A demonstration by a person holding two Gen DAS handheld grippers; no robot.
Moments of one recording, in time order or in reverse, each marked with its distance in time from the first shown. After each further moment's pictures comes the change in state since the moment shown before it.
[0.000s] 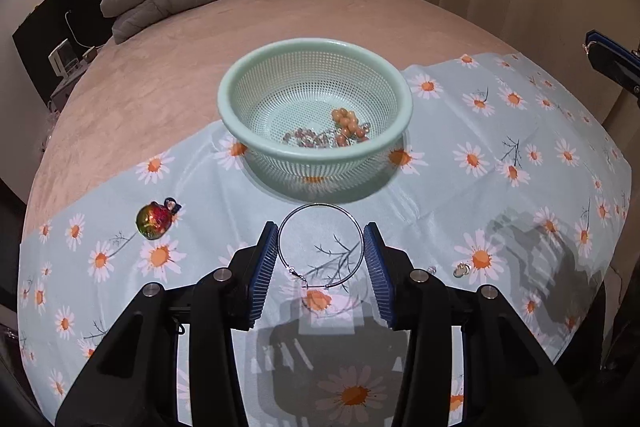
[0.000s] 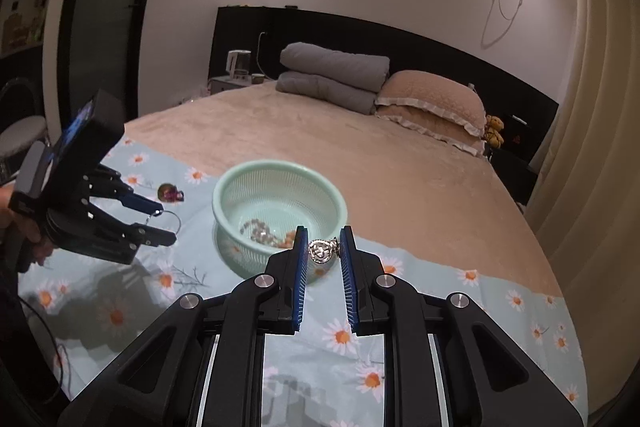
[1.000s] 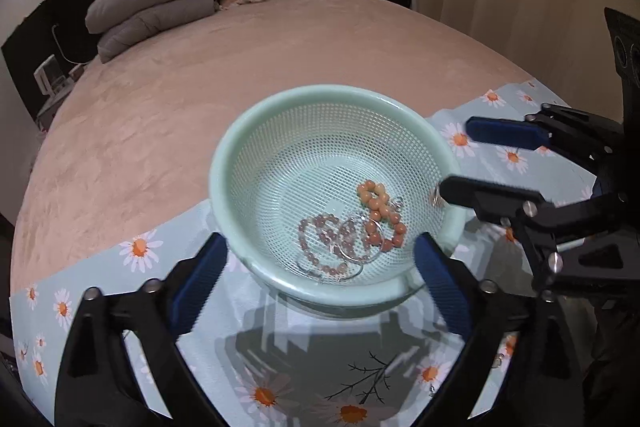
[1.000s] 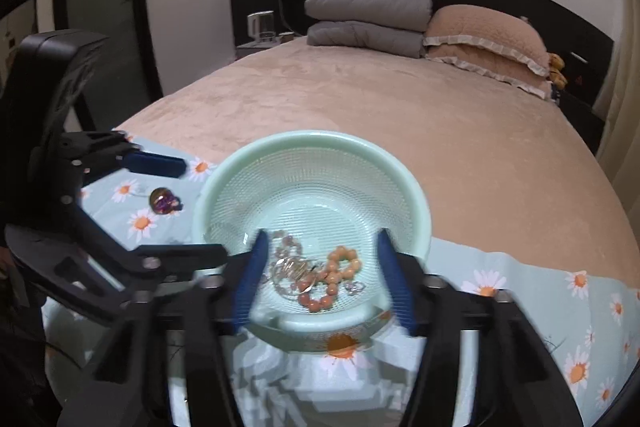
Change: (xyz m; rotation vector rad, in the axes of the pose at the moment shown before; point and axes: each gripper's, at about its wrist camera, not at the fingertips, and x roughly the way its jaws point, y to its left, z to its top) left arm 0.058 0.027 0.070 0.011 -0.072 -0.008; right arm 0.174 0.006 0.006 0.123 0.166 0.154
